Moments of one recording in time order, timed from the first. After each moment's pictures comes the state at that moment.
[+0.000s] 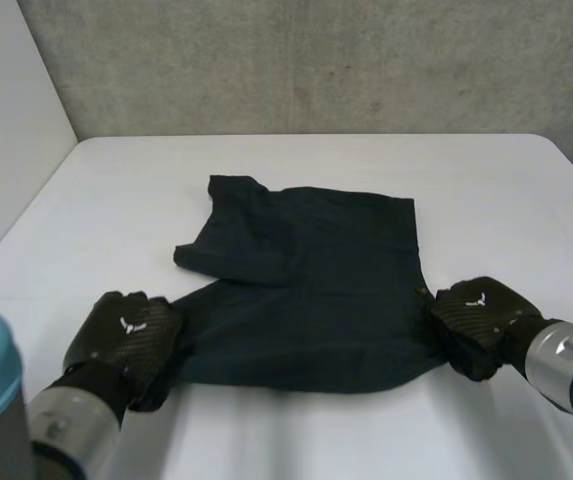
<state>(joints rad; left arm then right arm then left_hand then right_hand) 4.02 -1.57 -1.90 3.03 -1.88 3.46 1.76 -1.44 1.86 0.22 1.20 2.50 0.90 0.92 0.91 0.92 0.72 0.93 1.18 1.18 1.19 0.96</state>
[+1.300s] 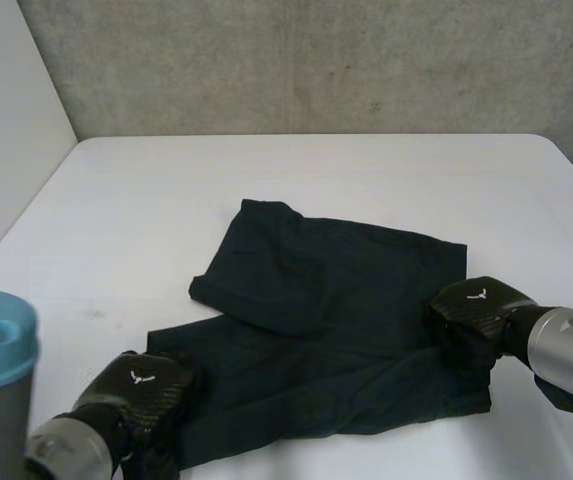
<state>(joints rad) 4.08 -1.62 -1.90 2.81 -1.69 3.27 1.76 -1.37 1.75 0.34 1.19 2.61 0.42 0.42 0.42 0.41 0.24 0.95 1.18 1.18 1.19 1.00</state>
